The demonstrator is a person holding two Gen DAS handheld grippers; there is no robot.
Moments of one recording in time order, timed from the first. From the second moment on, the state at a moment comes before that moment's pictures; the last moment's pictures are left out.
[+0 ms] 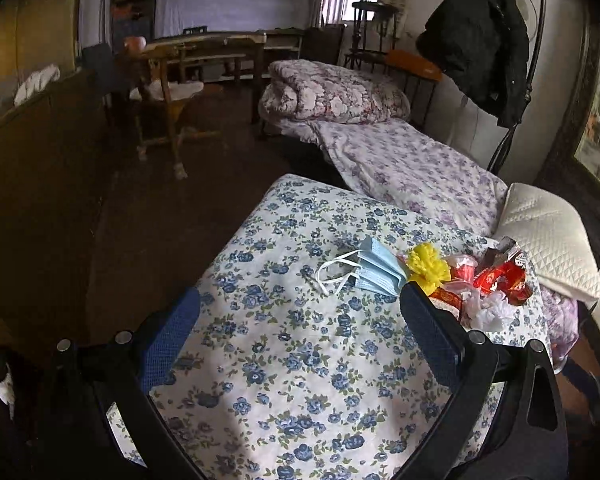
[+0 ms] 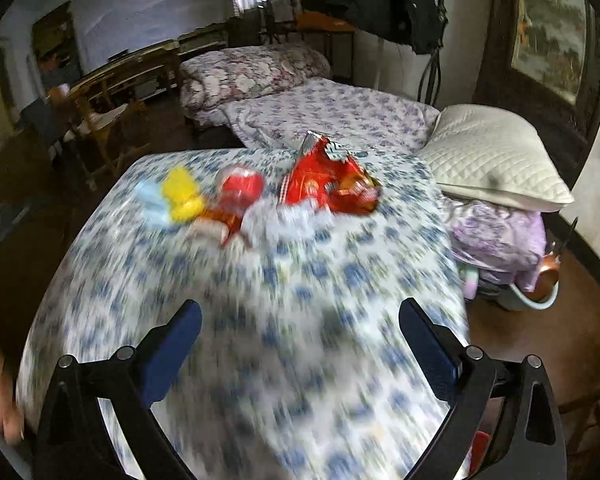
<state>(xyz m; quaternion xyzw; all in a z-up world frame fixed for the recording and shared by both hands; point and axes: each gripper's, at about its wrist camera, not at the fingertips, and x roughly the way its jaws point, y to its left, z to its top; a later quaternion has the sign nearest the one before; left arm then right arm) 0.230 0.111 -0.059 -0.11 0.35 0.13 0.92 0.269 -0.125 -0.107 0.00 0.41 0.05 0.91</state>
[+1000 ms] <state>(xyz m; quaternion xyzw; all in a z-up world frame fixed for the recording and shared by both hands) 0.279 0.081 -0.081 -0.10 0.38 0.05 0.92 0.221 -0.120 -0.152 0.09 0.41 0.08 0.90</state>
